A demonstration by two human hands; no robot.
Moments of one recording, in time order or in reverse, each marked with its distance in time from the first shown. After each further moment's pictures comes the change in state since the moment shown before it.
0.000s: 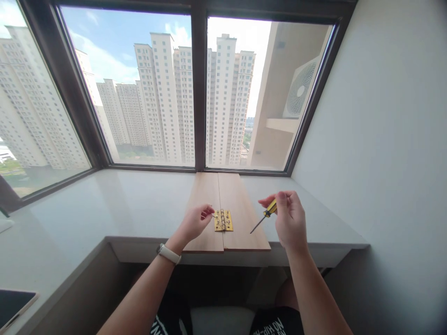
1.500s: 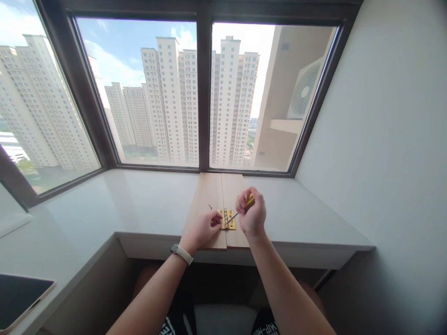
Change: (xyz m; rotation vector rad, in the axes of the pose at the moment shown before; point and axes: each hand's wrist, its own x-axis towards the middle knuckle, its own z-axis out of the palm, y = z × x) left_hand -0.012 -0.018 0.037 -0.093 -0.060 0.024; right_hand -0.009 -0.010 0.092 0.938 -0.116 0.241
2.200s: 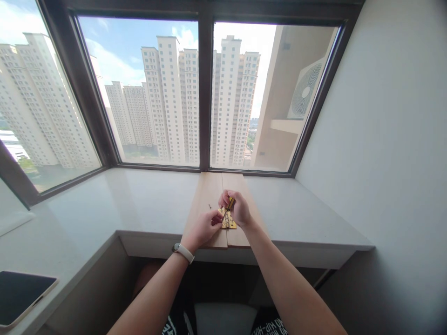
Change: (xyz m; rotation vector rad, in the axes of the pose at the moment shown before) left_hand -0.004 0.008 -0.003 -0.038 -0.011 0.013; right_hand 0.020 0.037 -0.004 -0.341 -0.451 0.174
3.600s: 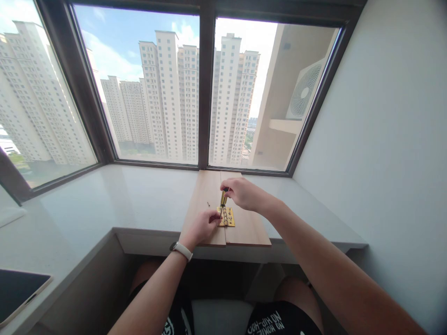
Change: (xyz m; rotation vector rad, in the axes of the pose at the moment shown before) left_hand -0.002 0.000 -0.002 0.070 0.031 -0.018; right_hand 0.019 -0.085 -0.022 -1.186 -0.409 -0.139
